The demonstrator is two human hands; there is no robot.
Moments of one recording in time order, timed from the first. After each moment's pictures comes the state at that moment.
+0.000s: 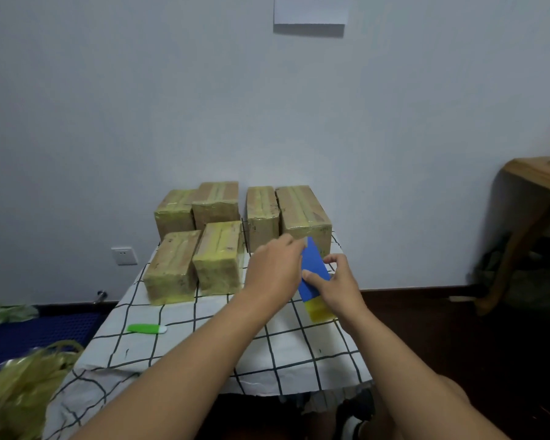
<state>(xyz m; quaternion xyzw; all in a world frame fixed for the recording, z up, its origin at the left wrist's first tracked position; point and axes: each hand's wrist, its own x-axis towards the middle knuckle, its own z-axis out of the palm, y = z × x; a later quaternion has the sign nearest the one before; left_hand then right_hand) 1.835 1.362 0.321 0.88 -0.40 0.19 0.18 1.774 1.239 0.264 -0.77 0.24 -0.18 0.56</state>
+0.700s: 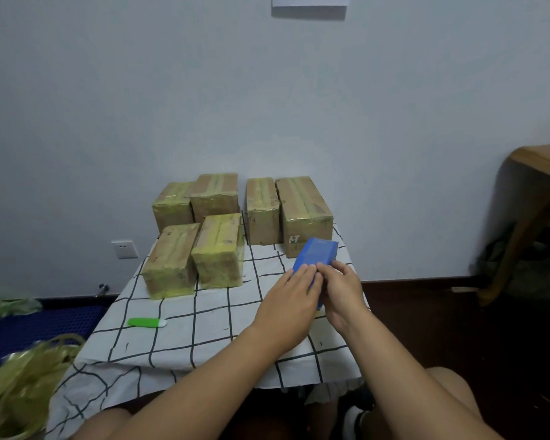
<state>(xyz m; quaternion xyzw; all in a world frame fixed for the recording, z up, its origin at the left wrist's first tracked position) 1.821 1.362 0.238 0.83 -0.52 0.21 0.03 1.786 1.241 0.242 -0.45 0.28 -0.21 0.82</state>
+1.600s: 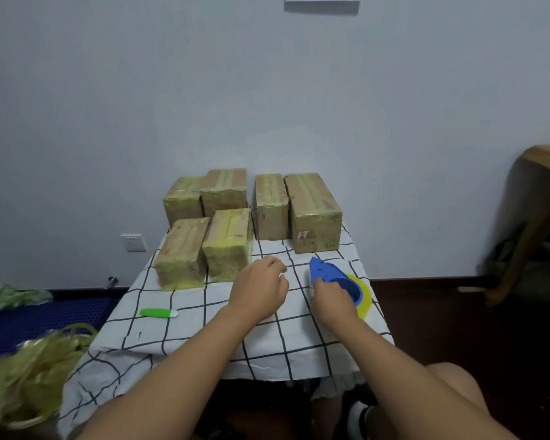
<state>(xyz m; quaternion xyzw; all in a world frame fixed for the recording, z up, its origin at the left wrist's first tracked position) 1.864 1.402 0.245 0.90 -0.37 0.12 0.20 1.795 1.257 0.217 -0.97 0.22 0.02 0.09</state>
